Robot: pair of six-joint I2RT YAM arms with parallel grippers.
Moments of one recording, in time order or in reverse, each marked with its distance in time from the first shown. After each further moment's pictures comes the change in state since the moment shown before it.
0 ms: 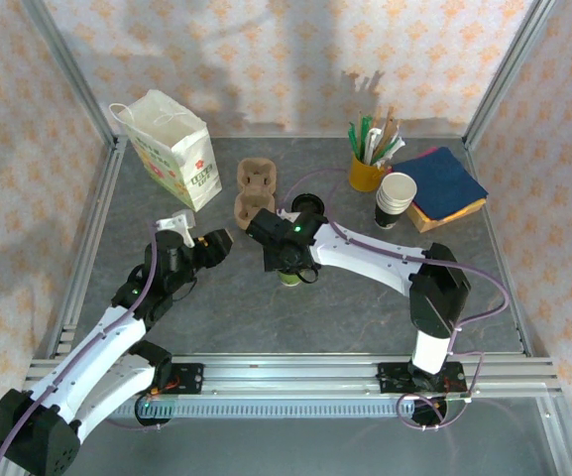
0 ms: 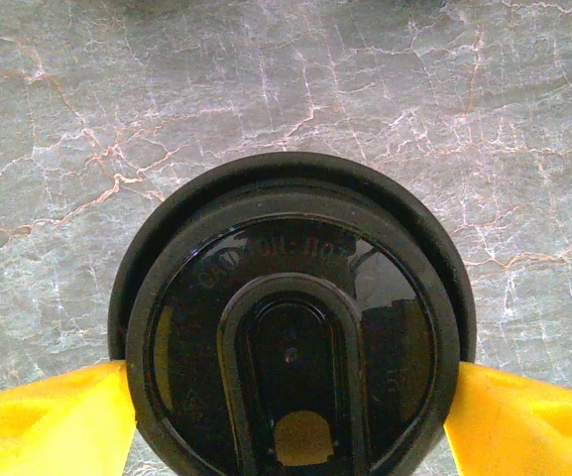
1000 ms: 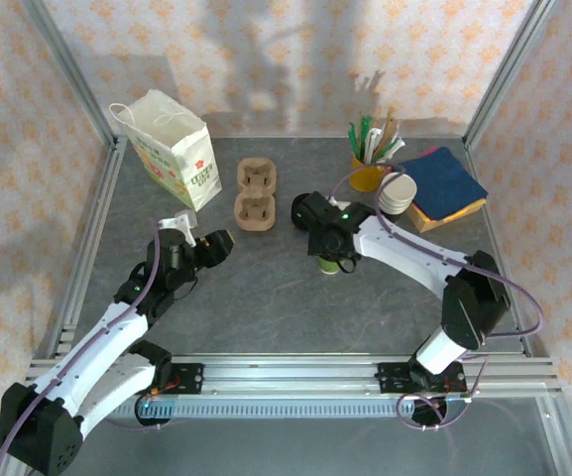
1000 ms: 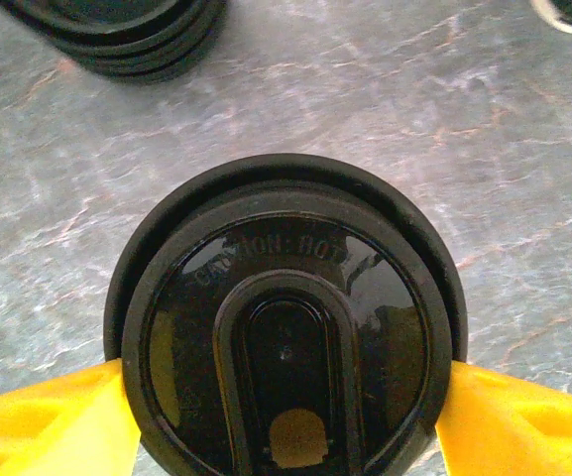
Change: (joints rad) left arm 0.019 0.038 0.001 0.001 0.039 -0.004; right arm -0.251 -0.209 -0.247 0.057 0.039 -0.067
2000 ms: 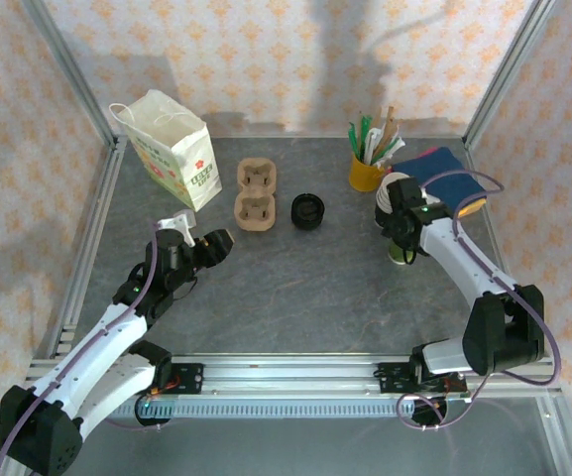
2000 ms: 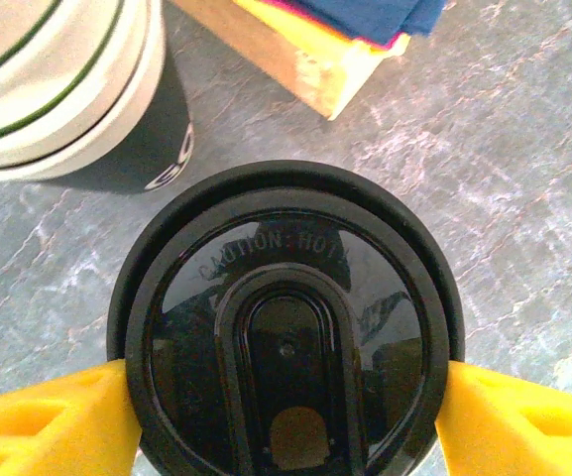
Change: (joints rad) left arm 0.000 -0.014 0.000 0.000 0.005 -0.025; right arm -0.537 -0.203 -0.227 0.132 0.036 -0.138
